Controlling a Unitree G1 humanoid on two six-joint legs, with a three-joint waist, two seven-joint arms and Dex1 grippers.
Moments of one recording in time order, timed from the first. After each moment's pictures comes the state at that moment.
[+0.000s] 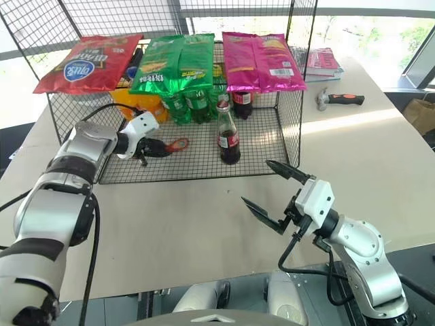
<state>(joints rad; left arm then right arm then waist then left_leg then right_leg) -1.05 0.68 -0.20 1.16 0.12 -0.01 -1.20 0.11 -0.46 0.07 -0.61 0.38 0.03 0.71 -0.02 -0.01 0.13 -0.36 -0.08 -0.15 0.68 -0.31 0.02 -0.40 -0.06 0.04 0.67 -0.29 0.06</state>
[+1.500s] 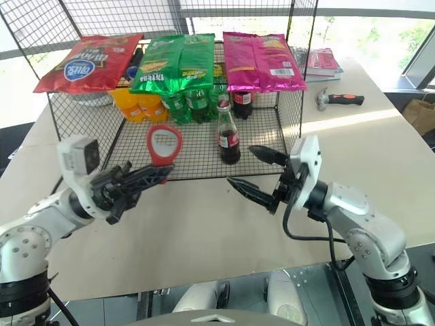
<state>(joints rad) -0.07 0.66 0.38 -0.45 -1.23 0.87 -0.91 -0.23 -0.52 0.03 -0.60 0.93 0.60 0.60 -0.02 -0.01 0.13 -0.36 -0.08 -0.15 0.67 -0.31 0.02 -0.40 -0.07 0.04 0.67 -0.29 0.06</state>
